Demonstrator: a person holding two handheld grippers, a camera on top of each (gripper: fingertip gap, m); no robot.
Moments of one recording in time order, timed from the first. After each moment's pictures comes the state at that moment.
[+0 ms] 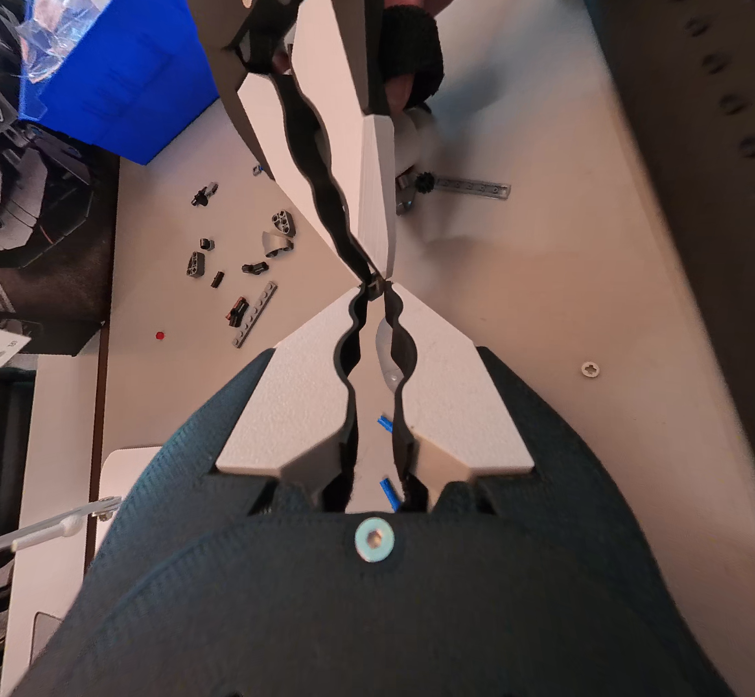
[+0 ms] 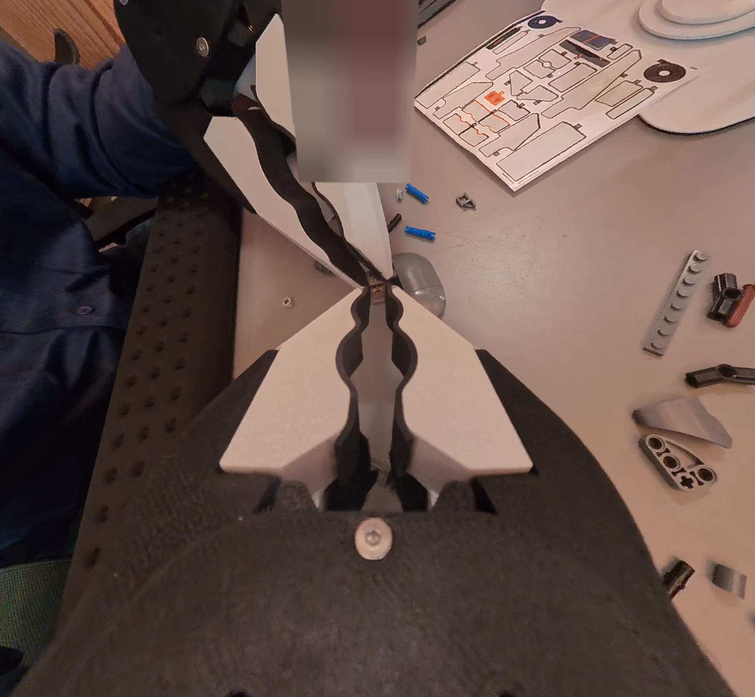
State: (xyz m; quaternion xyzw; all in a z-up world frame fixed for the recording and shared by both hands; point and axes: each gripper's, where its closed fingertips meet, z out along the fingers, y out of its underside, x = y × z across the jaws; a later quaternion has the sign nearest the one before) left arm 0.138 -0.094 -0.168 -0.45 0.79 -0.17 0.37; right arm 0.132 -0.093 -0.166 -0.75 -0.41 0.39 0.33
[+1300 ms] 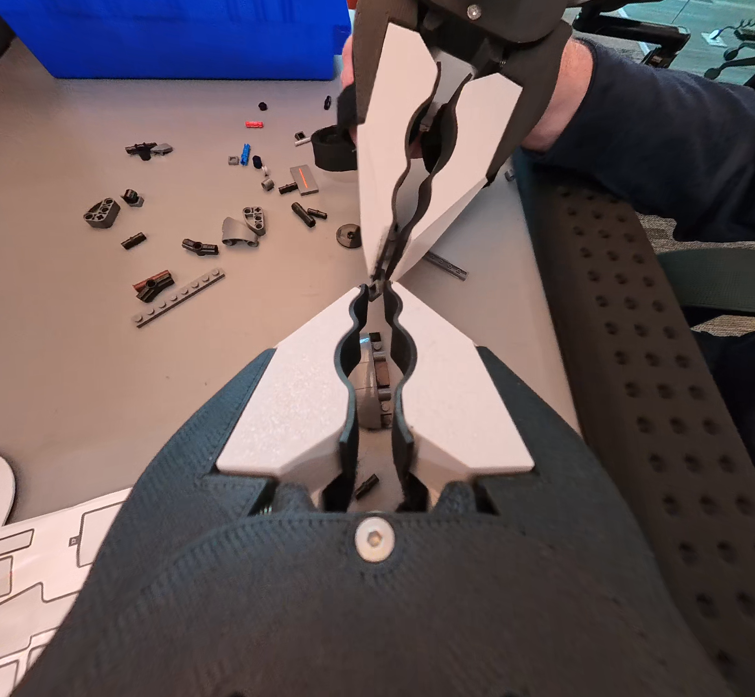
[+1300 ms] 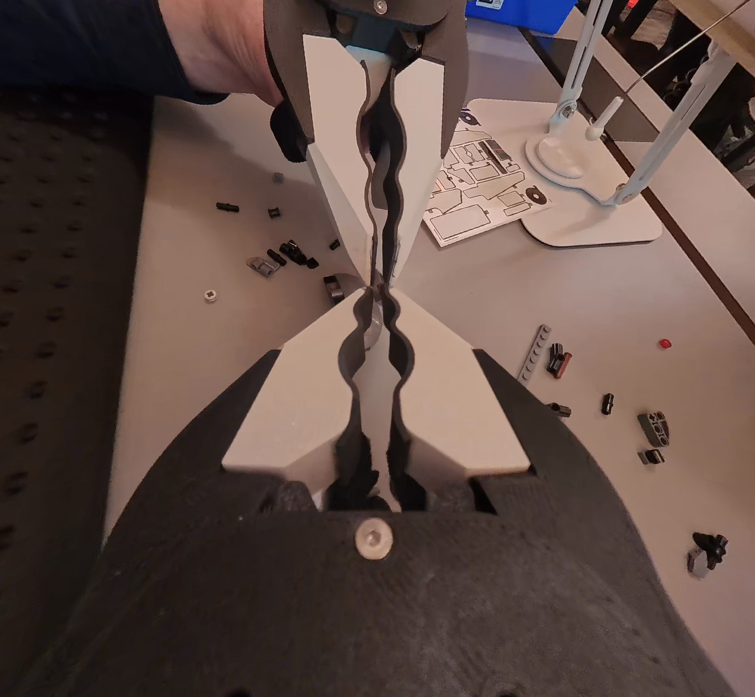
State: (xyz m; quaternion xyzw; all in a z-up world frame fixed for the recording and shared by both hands) left arm 0.139 -0.084 -0.151 -0.57 0.66 -0.41 0.27; right arm 0.132 -0.082 -0.149 -0.70 -0.50 0.21 0.46
